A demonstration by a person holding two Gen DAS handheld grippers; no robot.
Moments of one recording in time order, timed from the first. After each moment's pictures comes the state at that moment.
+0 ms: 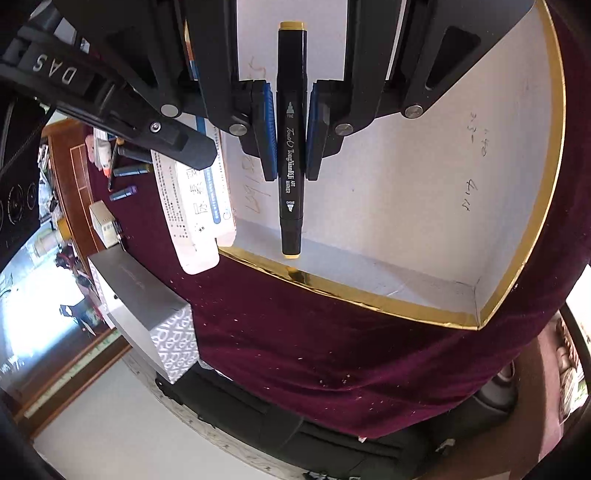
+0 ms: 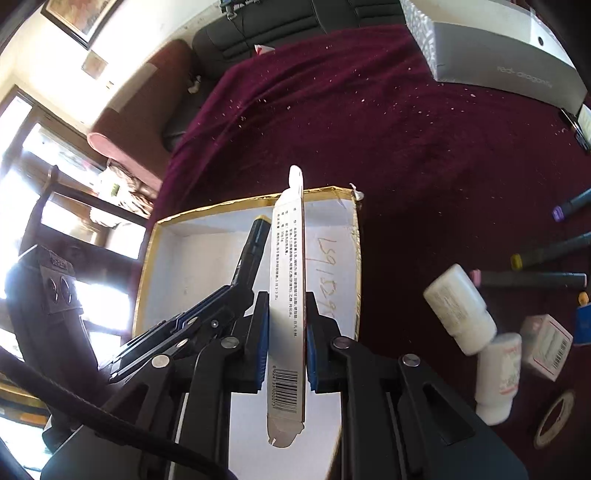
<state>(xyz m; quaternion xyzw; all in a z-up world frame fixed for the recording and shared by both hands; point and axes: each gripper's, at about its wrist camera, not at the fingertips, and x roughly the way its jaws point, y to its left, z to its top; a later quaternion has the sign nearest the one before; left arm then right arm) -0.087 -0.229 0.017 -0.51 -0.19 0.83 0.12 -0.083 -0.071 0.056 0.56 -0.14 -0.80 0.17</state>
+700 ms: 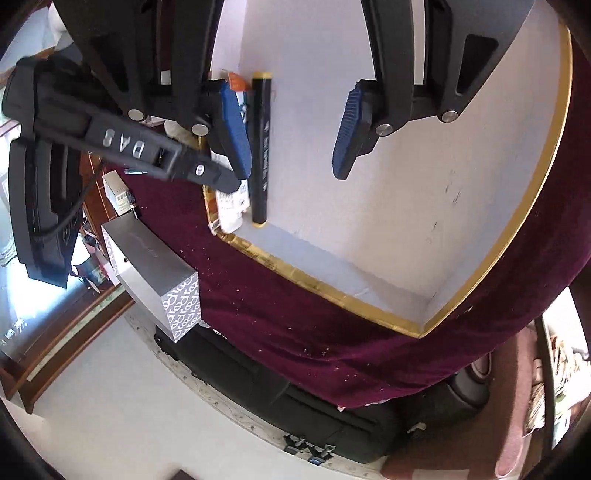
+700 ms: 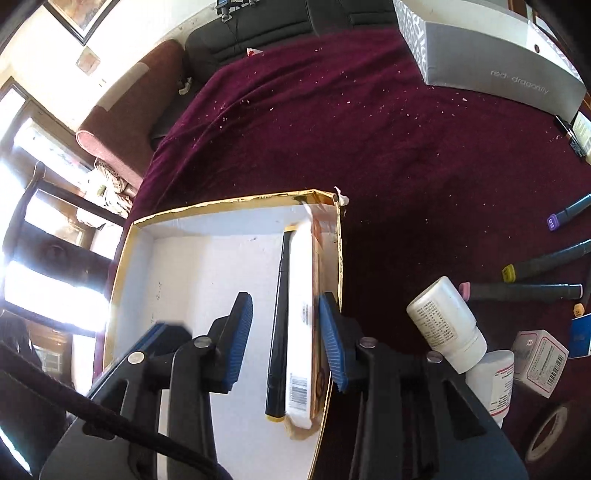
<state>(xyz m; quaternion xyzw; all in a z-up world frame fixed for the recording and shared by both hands) -0.025 -0.244 0.032 -0.44 -0.25 0.86 0.09 -0.083 -0.063 0.044 0.55 -0.12 -0.81 0.15</state>
